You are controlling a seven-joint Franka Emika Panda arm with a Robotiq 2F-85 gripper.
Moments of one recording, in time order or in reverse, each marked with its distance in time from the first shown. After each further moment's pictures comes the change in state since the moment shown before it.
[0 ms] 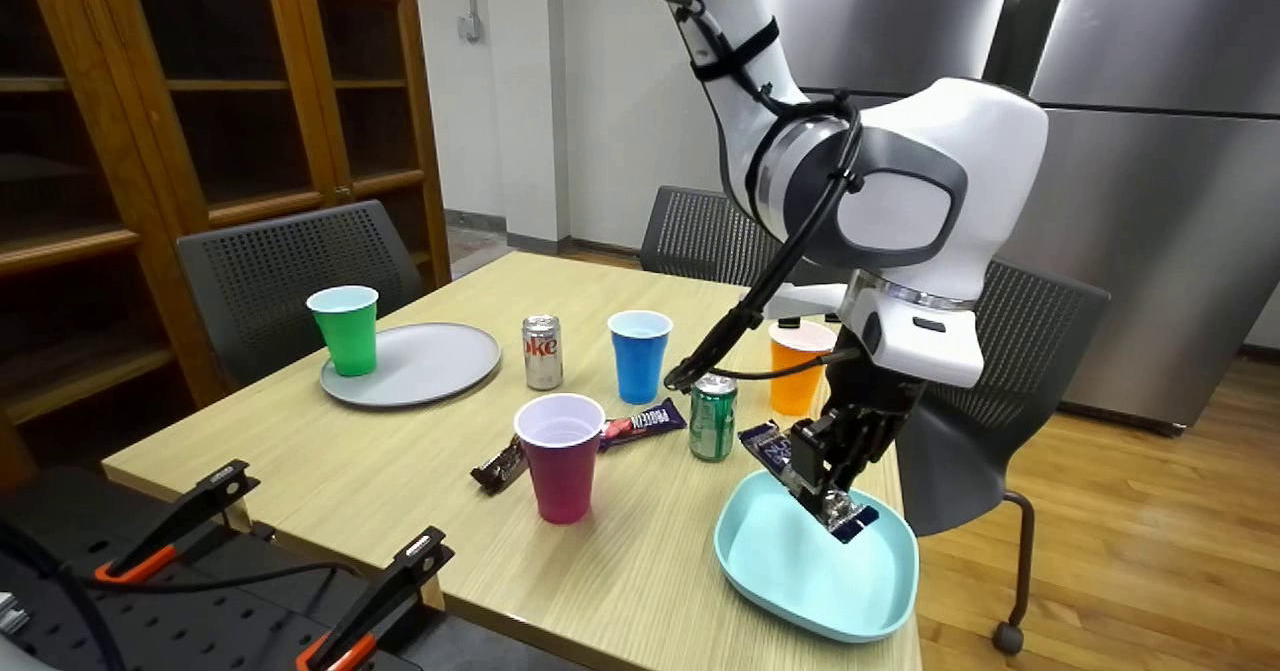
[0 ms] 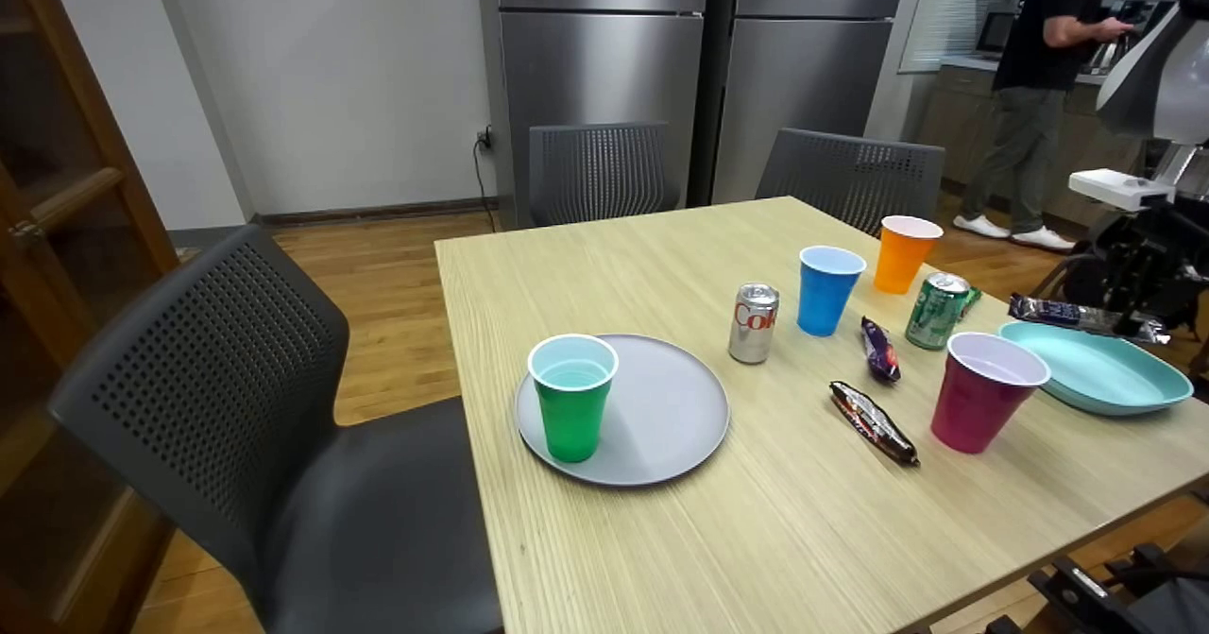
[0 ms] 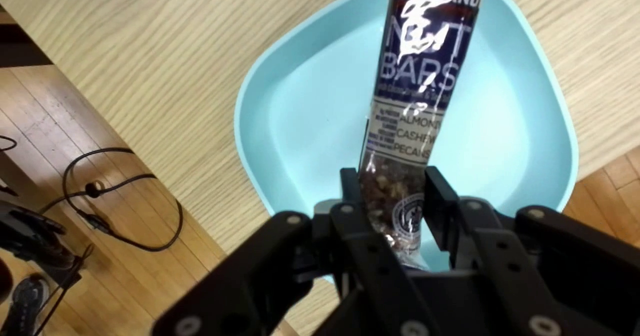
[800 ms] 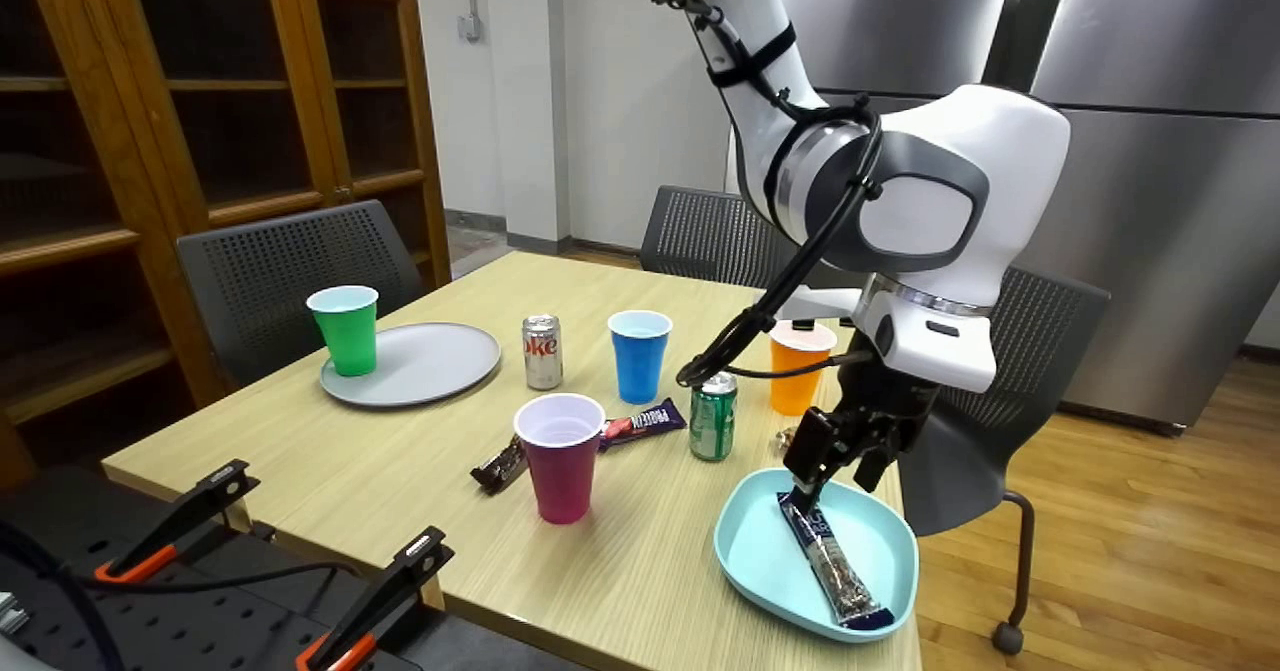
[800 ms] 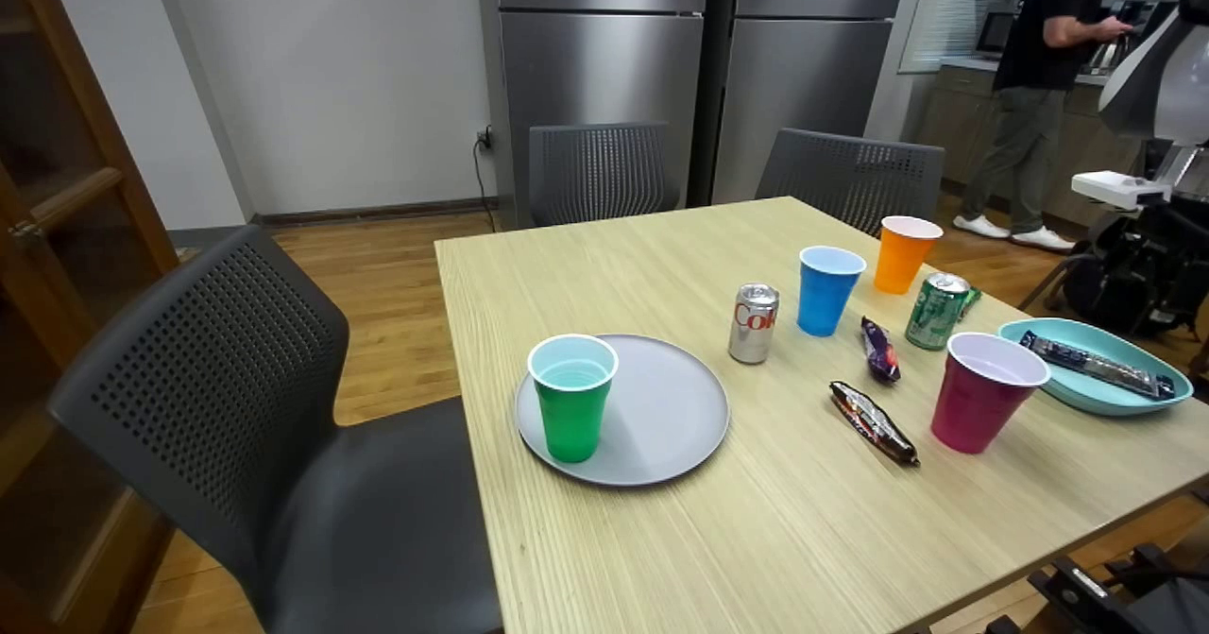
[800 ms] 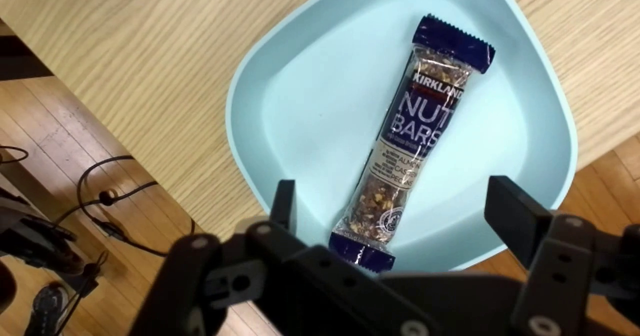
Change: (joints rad) arm -0.014 0.027 -0.001 0.046 -0.001 -0.042 0.039
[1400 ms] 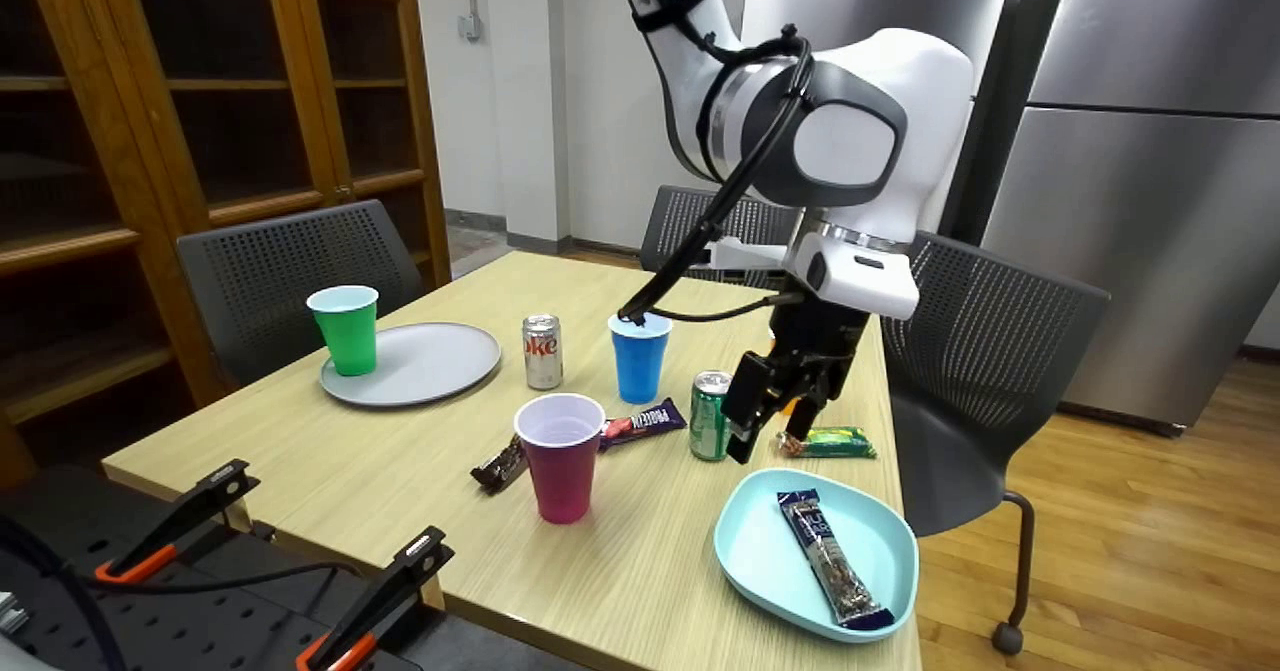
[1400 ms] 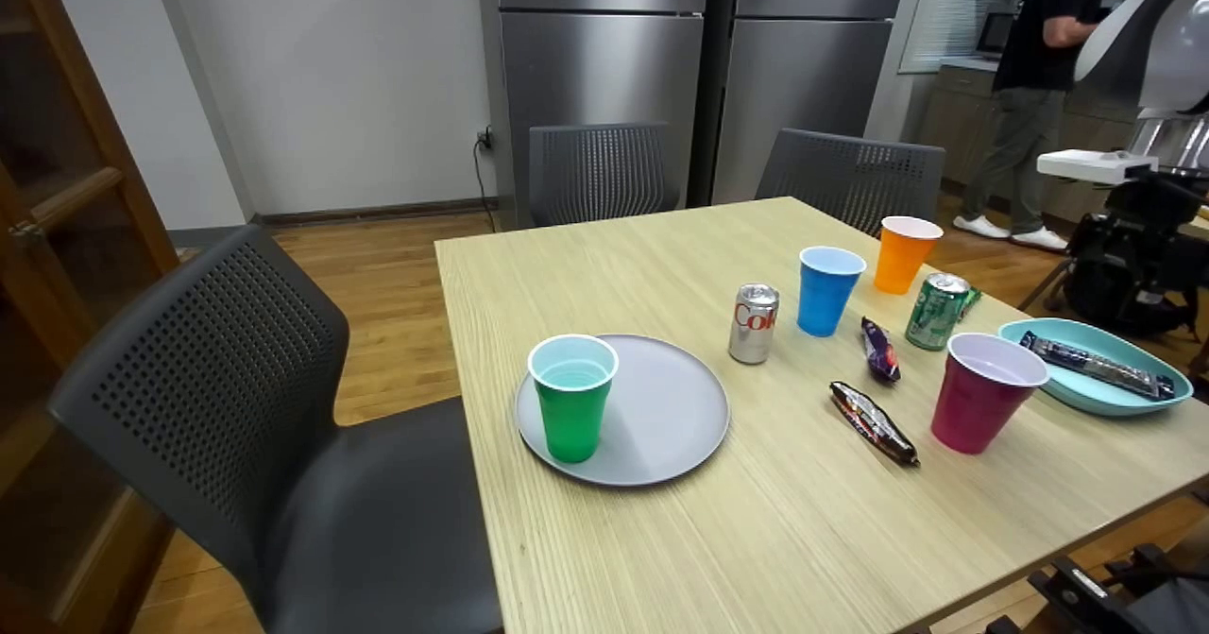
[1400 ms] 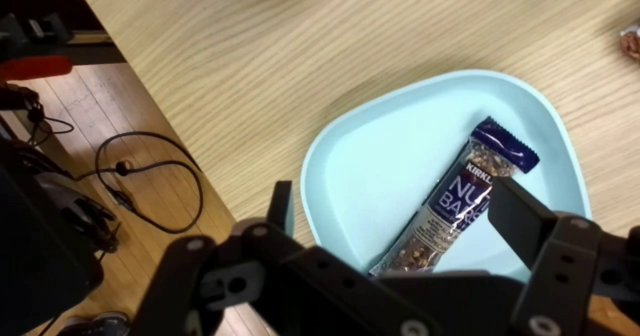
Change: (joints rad) arm 0.106 -0.144 -0.001 -0.133 -0.104 -0.035 -0.001
